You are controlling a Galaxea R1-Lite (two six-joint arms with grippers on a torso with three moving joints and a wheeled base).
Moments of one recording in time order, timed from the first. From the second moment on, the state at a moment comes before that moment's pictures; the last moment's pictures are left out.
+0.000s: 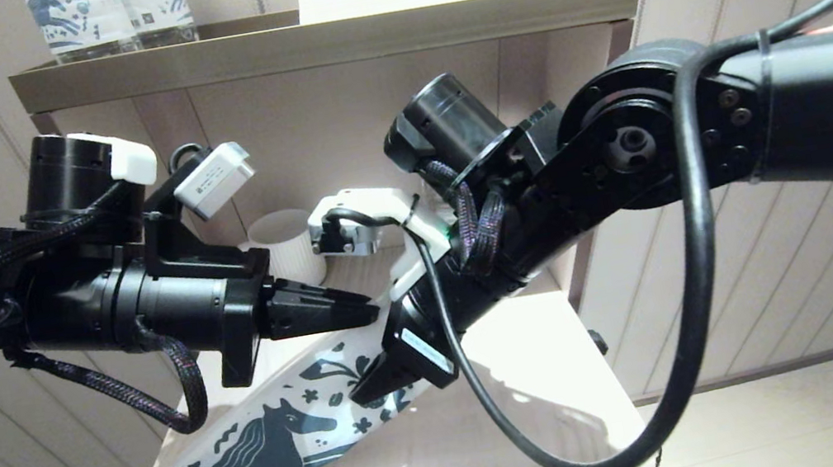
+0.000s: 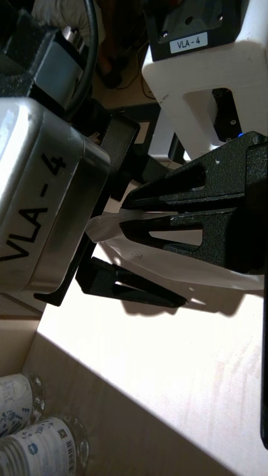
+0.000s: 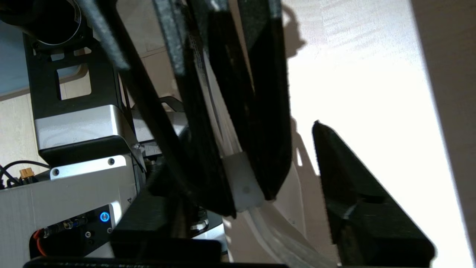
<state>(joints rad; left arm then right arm) -0.44 1.62 -1.17 0.09 -0.98 0.27 0.81 2.02 -1.93 0.66 0.43 -0.35</state>
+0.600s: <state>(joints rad) -0.44 1.62 -1.16 0.09 -0.98 0.27 0.82 2.02 -1.93 0.66 0.43 -0.35</state>
